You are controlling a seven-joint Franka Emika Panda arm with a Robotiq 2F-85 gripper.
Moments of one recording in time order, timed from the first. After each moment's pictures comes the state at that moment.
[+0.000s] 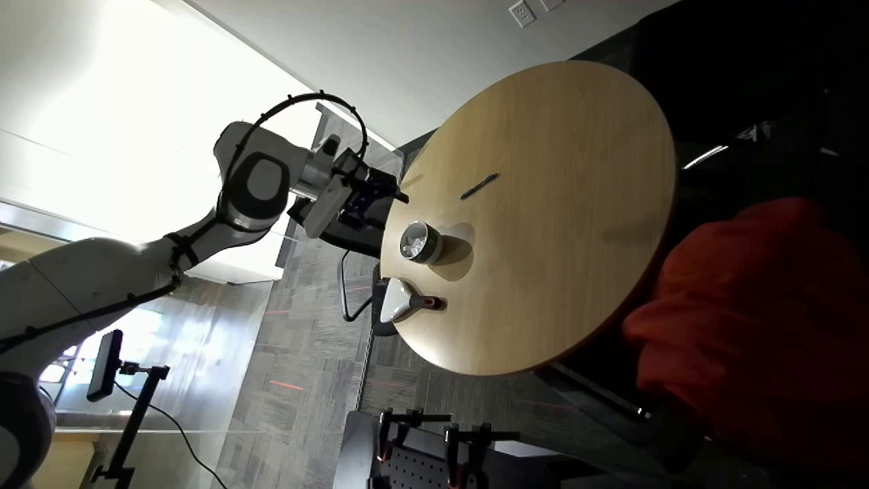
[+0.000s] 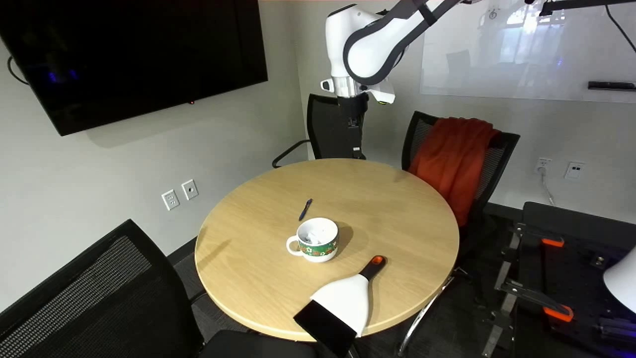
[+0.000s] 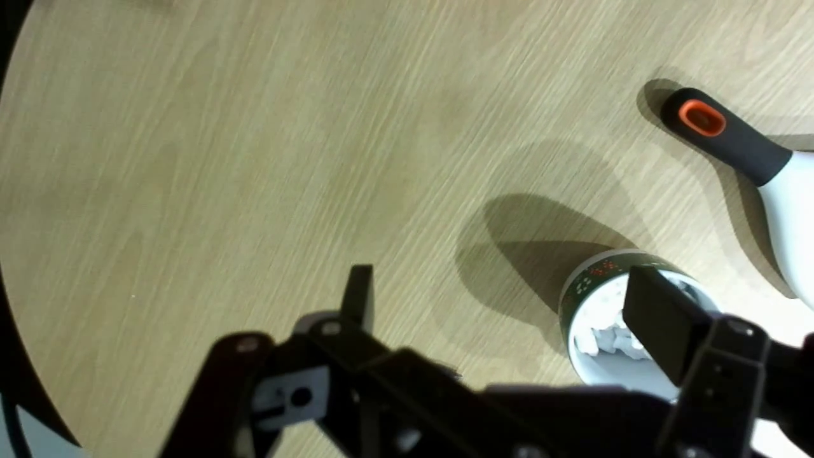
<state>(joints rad) 0.00 0.34 -0.04 -1.88 -0.18 2.22 -0.39</state>
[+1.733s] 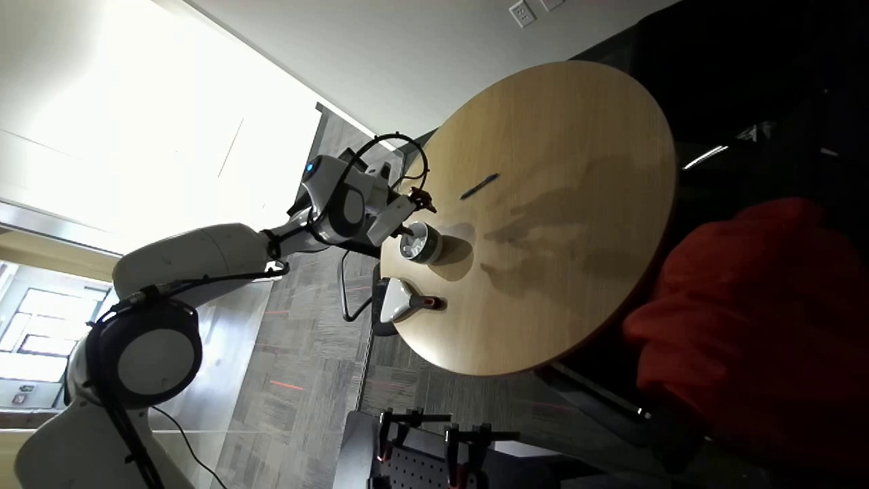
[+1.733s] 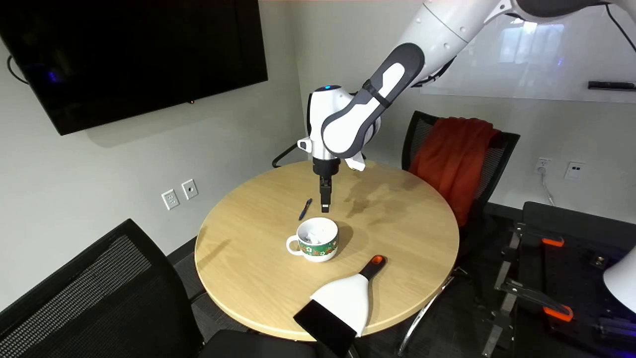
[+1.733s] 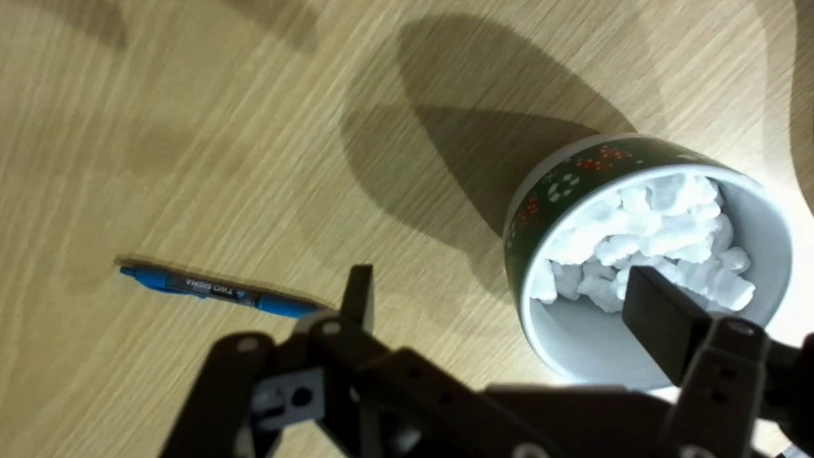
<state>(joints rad) -0.07 0.75 0.13 -1.70 -0.07 2.54 -0.53</state>
